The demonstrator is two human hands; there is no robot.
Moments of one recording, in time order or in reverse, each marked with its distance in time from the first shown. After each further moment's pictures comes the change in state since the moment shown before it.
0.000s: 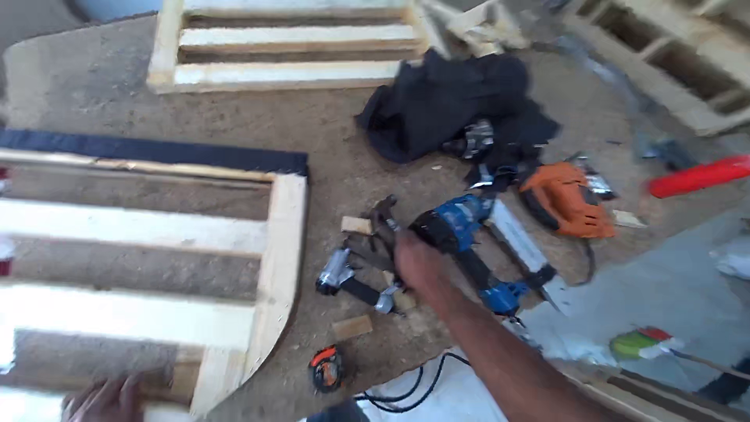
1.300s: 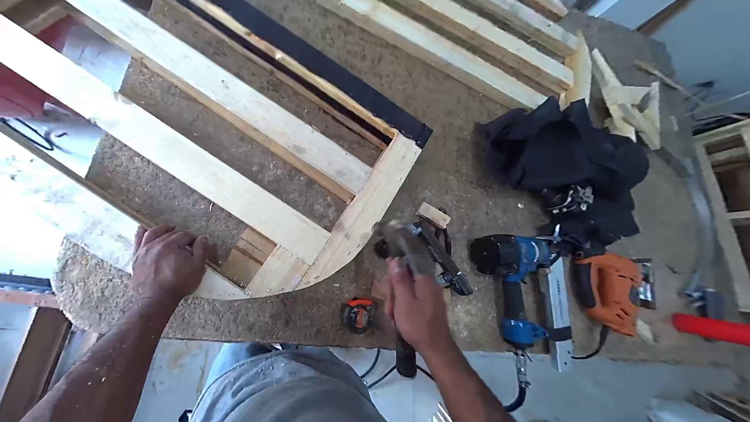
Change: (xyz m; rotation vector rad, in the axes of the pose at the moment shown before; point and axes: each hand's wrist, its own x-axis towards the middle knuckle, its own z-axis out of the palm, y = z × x) left_hand -0.004 0.002 -0.016 -0.129 -0.004 -0.130; right_hand -0.160 -0.157 -0.036 0.725 -0.184 -0.210
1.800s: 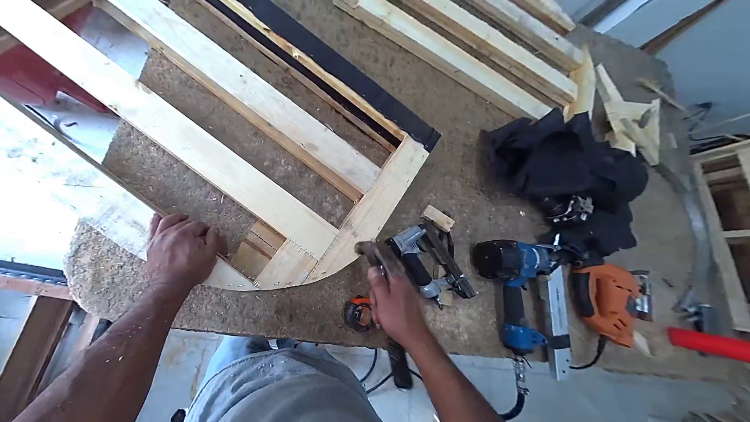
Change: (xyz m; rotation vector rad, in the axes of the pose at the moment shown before) left_hand 0.002 -0.002 0.003 -0.006 0.028 0.008; right_hand 0.005 0.013 0.028 -0.105 -0.173 0.122
